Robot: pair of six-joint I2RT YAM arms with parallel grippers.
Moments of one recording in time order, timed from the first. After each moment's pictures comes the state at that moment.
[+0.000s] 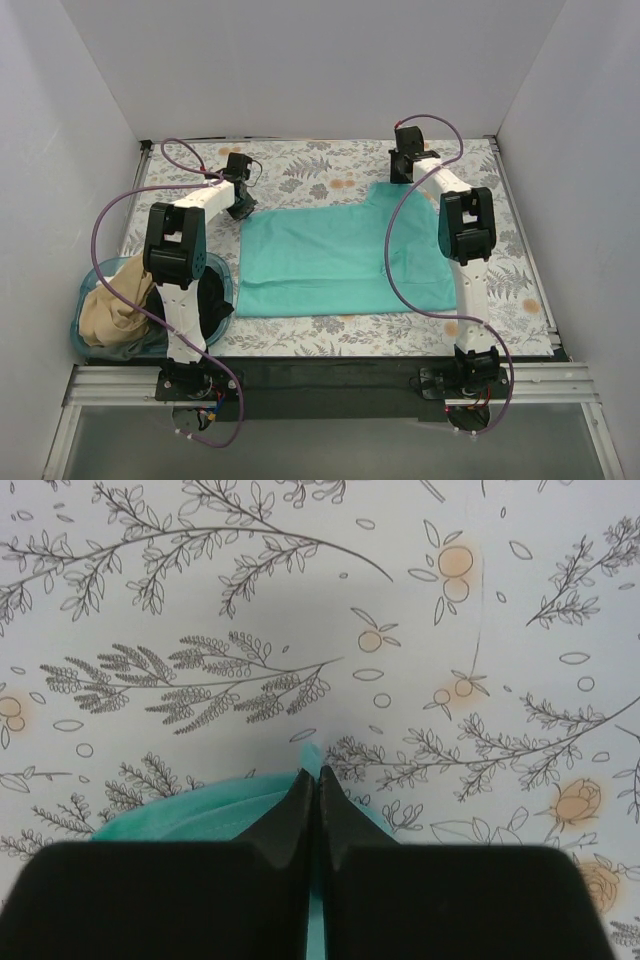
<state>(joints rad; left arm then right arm) -0.20 2.09 1.50 -0.50 -0.30 -0.82 0.23 2.42 1.99 -0.39 0.14 0.15</state>
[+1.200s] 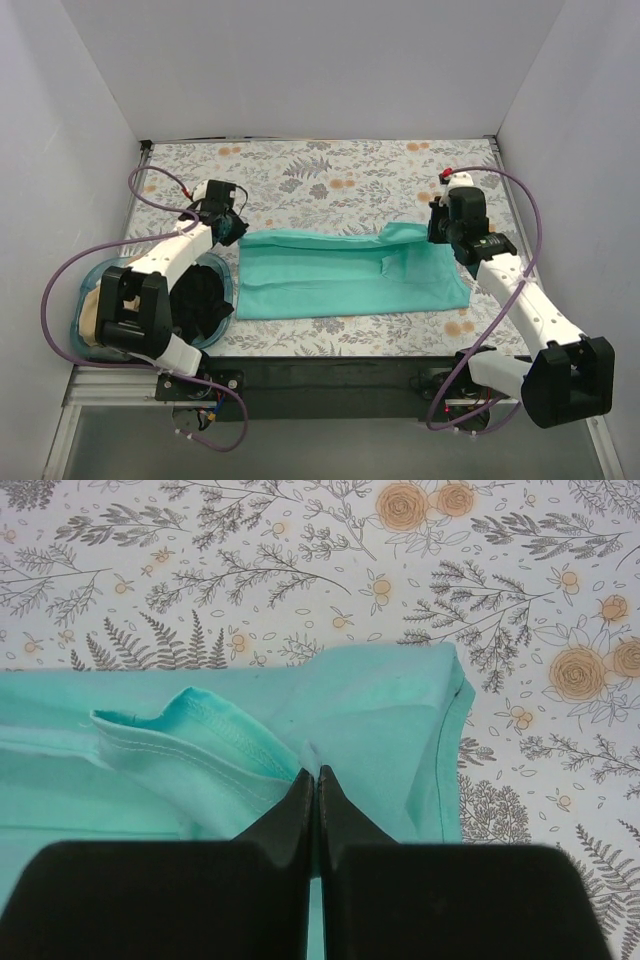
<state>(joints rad) -0.22 1.52 1.01 -0.42 -0.22 -0.84 0.25 1.15 0.86 -0.33 0.09 0.15</state>
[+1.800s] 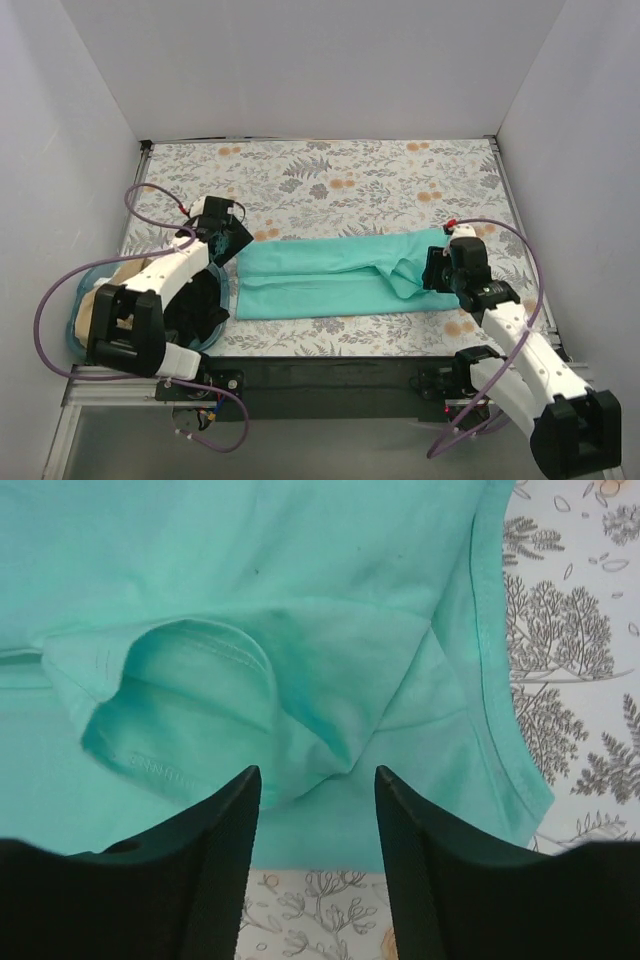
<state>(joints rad) -0.23 1.43 0.86 -0.40 -0.22 -0.88 0.26 0.89 0.51 -0.39 0.06 0.24</state>
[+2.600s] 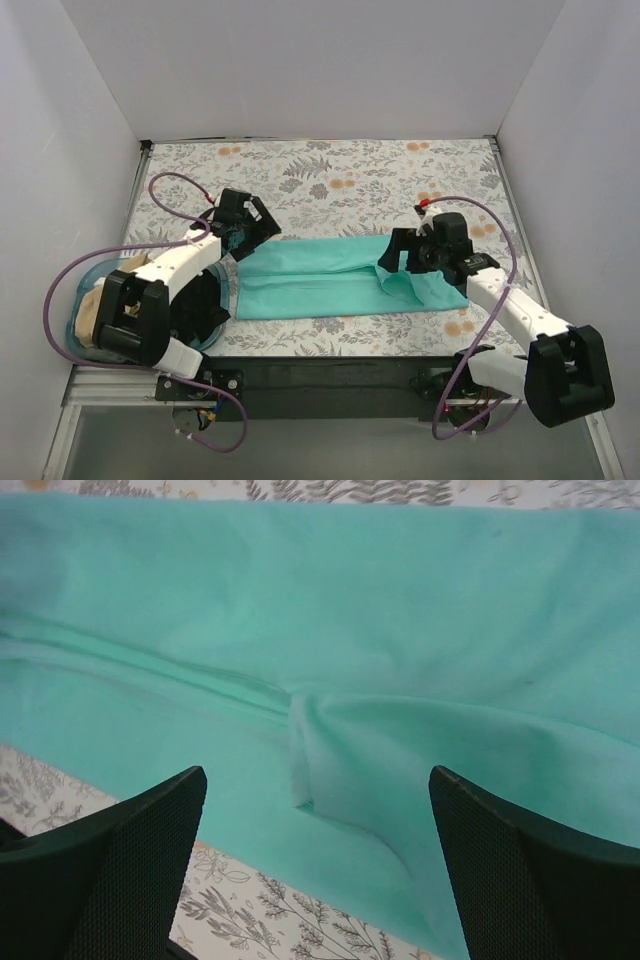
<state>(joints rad) -0.32 1.47 0.93 -0.33 -0.05 -0.87 0.31 1.12 0.63 -0.22 -0.30 0.33</state>
